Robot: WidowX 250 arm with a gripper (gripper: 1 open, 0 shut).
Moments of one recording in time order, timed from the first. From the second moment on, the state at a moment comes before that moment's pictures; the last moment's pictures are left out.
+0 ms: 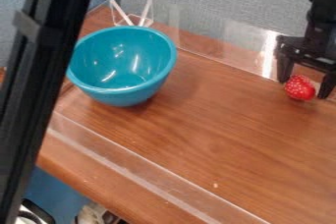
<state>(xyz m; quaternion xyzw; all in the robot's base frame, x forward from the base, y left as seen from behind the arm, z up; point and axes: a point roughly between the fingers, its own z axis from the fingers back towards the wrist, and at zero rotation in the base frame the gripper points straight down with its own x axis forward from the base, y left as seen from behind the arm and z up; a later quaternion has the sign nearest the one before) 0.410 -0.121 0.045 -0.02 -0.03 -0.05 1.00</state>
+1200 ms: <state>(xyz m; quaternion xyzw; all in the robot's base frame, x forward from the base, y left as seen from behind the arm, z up) 0.410 -0.121 0.031 -0.01 -0.05 -0.05 1.00</state>
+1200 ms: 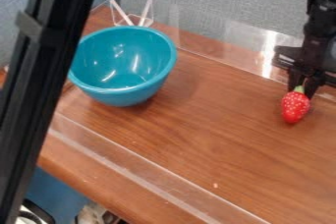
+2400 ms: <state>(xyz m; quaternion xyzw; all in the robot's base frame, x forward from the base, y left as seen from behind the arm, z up) 0.401 -0.111 0.084 0.00 -0.08 -0.07 0.99</state>
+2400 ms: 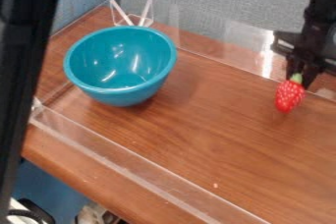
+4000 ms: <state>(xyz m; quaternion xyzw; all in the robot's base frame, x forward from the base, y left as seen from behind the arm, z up) 0.377 0.045 0.140 0.02 -0.08 0.05 1.00</state>
